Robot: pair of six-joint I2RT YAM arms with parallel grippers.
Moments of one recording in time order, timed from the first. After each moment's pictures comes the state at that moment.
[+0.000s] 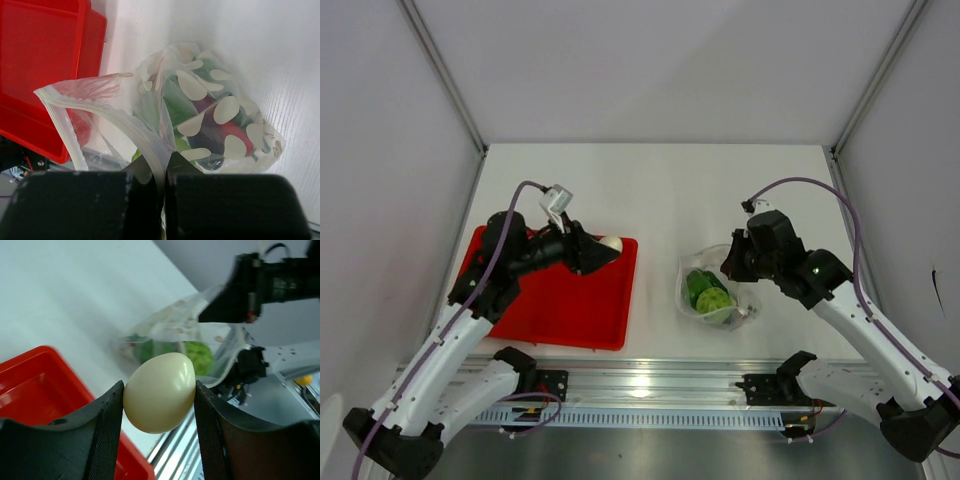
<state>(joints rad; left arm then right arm) -0.38 0.79 0.87 -0.34 0.58 -0.39 0.62 0.97 1.04 -0.82 0.05 0.54</state>
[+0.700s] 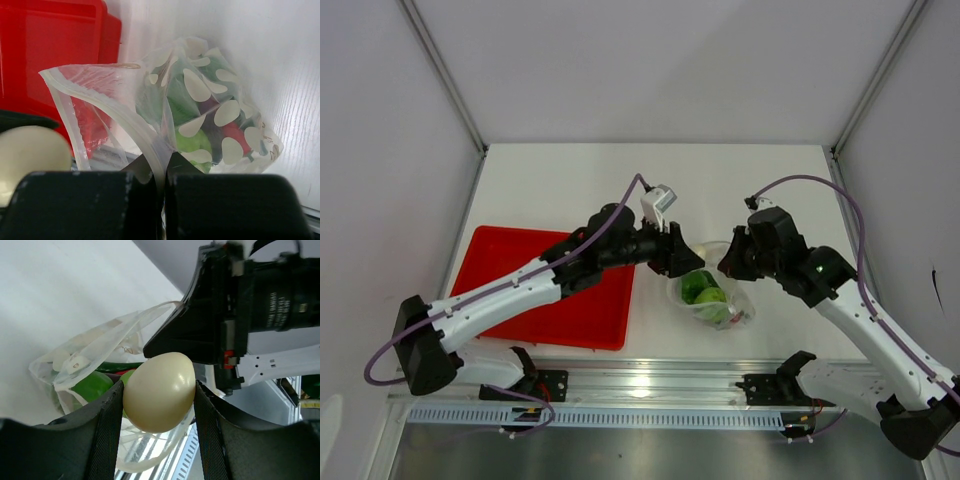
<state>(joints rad) -0.94 1.28 1.09 -0.08 0.26 -0.55 0.64 0.99 1.10 -0.86 0.04 0.64</state>
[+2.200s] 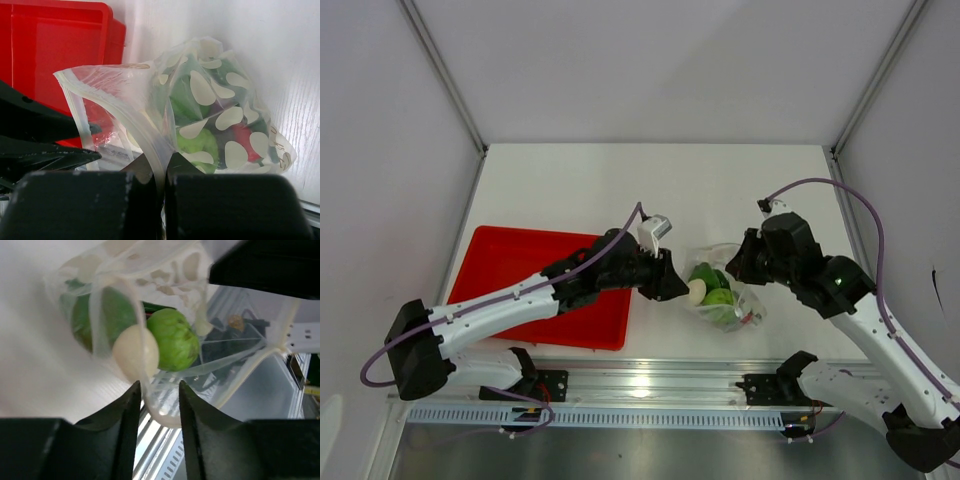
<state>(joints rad) -0.99 1.23 0.92 -0.15 0.19 -0.61 0.64 0.91 1.12 -0.91 0.06 0.65</state>
